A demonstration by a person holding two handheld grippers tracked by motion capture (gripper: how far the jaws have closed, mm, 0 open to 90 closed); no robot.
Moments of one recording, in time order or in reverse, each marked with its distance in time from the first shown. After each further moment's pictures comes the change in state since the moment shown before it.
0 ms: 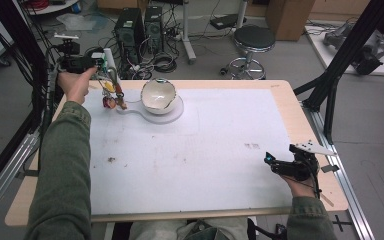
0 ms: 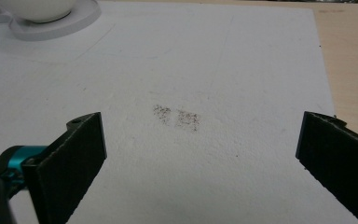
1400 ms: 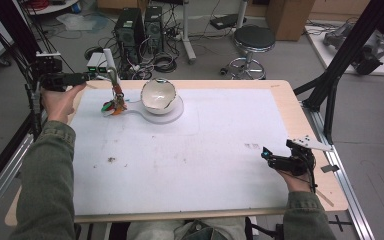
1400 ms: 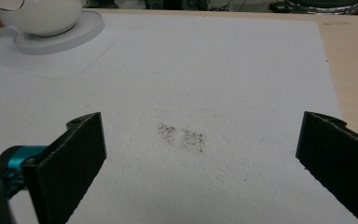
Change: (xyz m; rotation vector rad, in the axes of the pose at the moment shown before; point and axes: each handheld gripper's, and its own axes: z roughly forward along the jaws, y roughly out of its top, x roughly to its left) left arm 0.005 -0.045 -0.058 -0.062 0.178 0.016; right arm 0.003 0.009 0.009 -0.029 0.009 0.012
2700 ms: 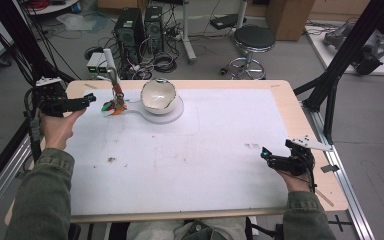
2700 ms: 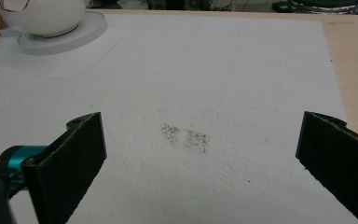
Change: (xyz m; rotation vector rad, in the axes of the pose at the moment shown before) left arm -0.006 -0.058 -0.033 -0.033 -0.023 0.055; right arm 0.001 0.000 0.001 -0.001 0.010 -0.001
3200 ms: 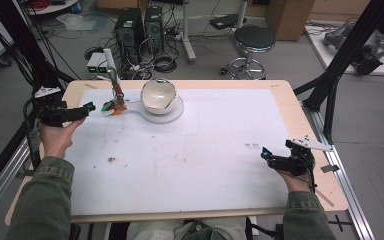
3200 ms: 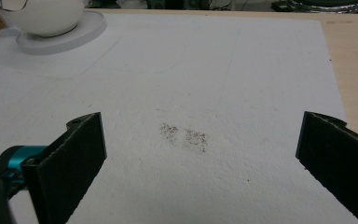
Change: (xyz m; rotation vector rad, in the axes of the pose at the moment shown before) left arm -0.001 -0.024 -0.012 -0.006 -0.008 0.007; right arm 0.000 0.000 0.000 0.004 -0.001 0.004
